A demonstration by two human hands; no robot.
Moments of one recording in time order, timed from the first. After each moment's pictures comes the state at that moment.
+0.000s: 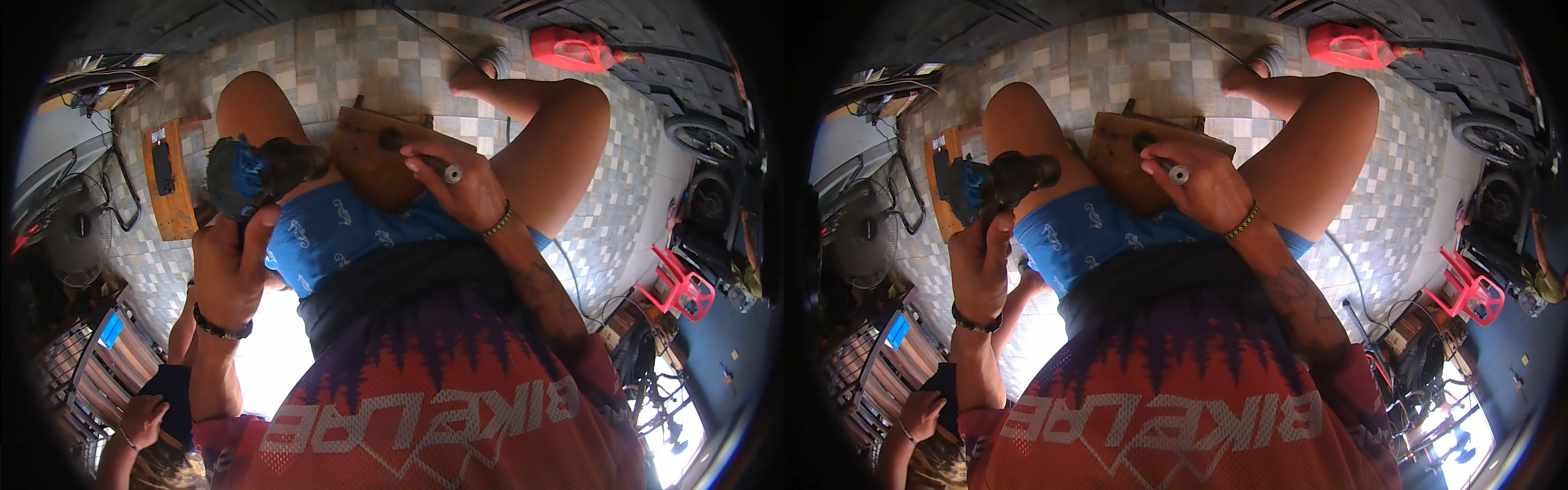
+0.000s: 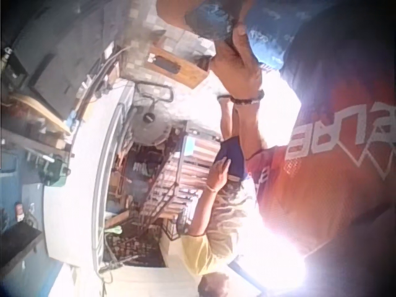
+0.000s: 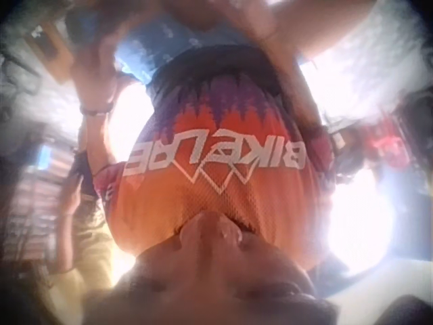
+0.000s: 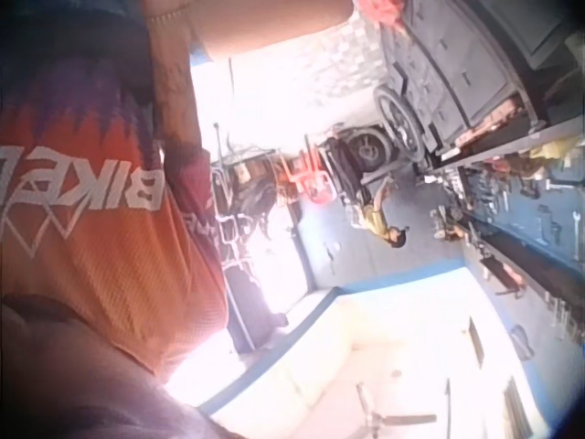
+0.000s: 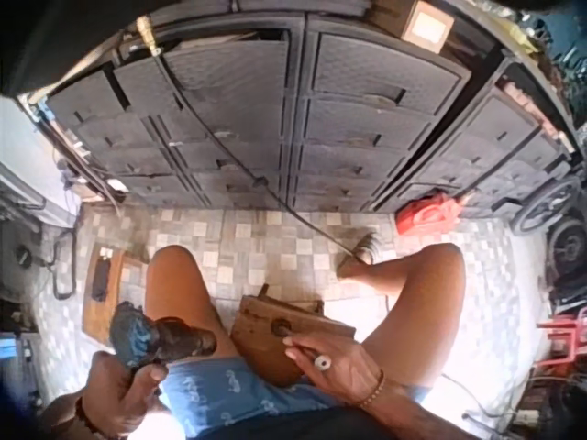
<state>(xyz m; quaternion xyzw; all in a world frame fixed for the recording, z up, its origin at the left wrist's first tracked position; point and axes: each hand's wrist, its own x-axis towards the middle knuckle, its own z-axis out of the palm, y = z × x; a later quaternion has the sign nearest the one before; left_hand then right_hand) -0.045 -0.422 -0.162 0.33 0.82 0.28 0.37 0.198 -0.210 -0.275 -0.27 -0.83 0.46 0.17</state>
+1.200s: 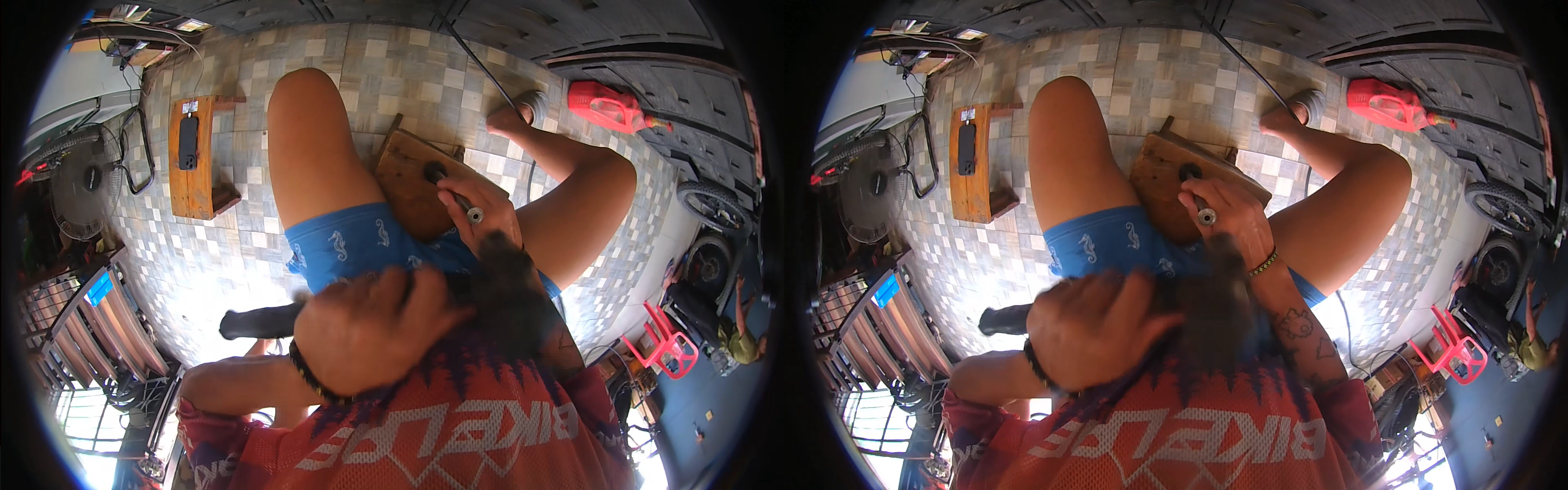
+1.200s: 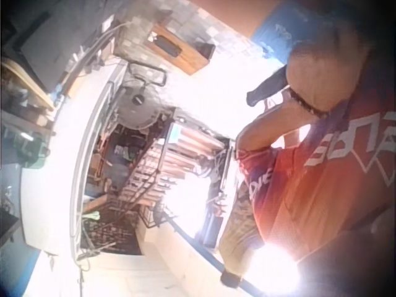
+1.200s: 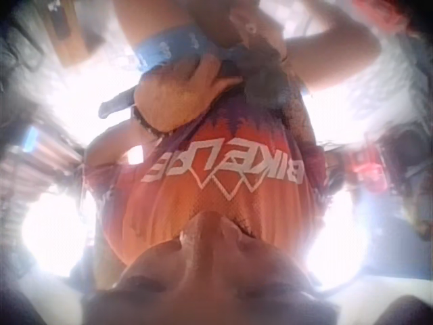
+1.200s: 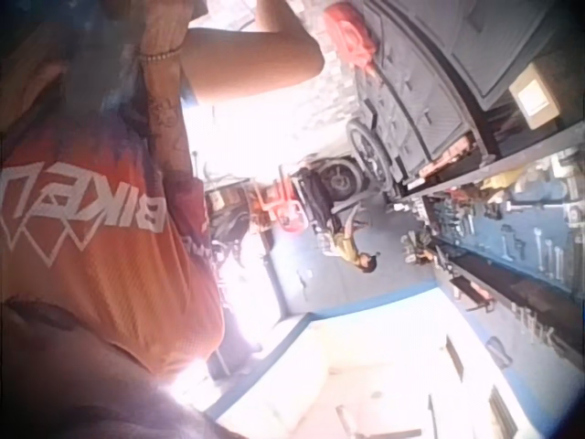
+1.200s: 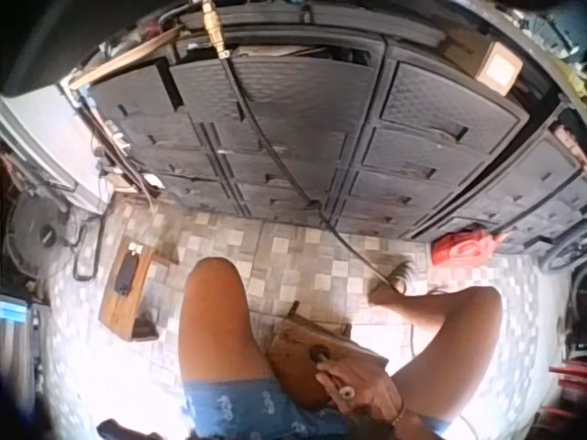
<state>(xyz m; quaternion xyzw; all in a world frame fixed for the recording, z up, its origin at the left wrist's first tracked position) 0.027 -0.380 -0.127 0.60 0.76 0.16 0.19 0.176 -0.212 -0.286 -0.24 -0.87 0.42 0.15</state>
